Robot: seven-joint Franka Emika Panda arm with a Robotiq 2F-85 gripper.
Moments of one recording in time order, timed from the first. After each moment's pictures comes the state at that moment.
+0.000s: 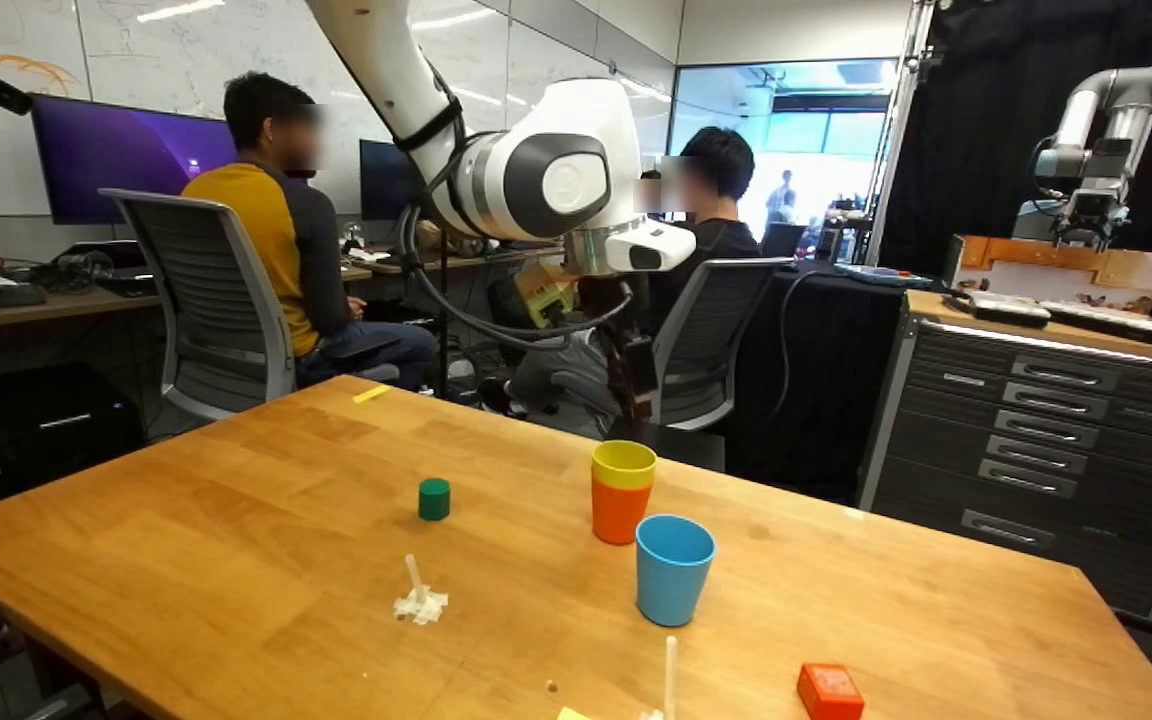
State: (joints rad) arm 0.02 0.70 -0.24 -1.71 0.08 2.68 0.53
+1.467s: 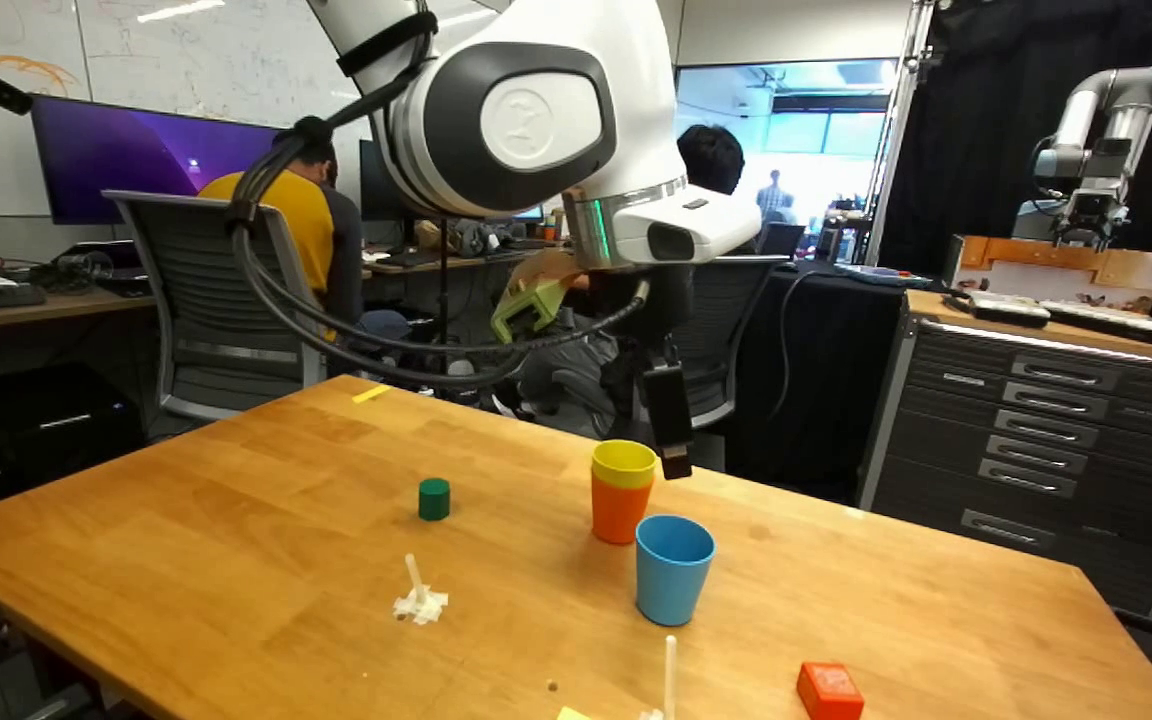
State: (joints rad) arm -0.07 0.40 -0.34 -2.16 0.09 2.86 0.53
